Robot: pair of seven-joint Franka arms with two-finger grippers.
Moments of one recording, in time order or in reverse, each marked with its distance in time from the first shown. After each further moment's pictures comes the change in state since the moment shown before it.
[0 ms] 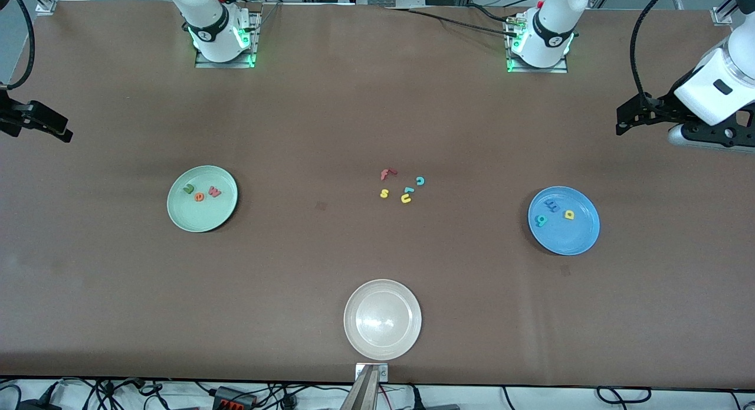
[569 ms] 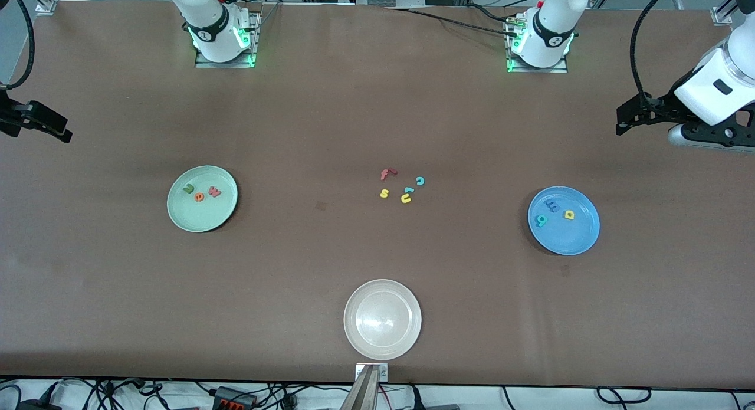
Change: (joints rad) left arm 0.000 0.000 0.000 0.000 0.000 0.000 0.000; right arm 0.000 -0.001 0.000 0.000 -0.001 0.003 0.000
